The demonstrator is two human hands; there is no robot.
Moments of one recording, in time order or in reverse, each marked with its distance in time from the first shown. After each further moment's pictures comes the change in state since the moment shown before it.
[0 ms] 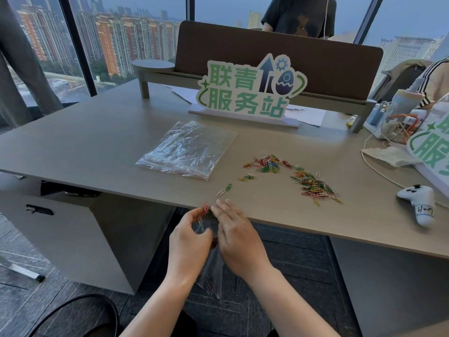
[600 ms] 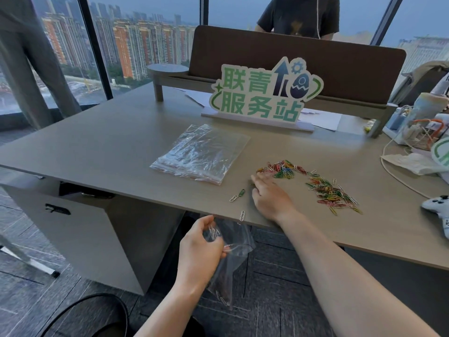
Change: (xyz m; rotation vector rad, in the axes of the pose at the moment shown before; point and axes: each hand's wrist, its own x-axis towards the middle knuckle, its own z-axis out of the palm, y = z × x) left_hand 0.000 0.000 -0.007 -0.040 -0.038 -0.091; right_hand 0.094 0.073 -0.039 -0.141 -0.182 0.240
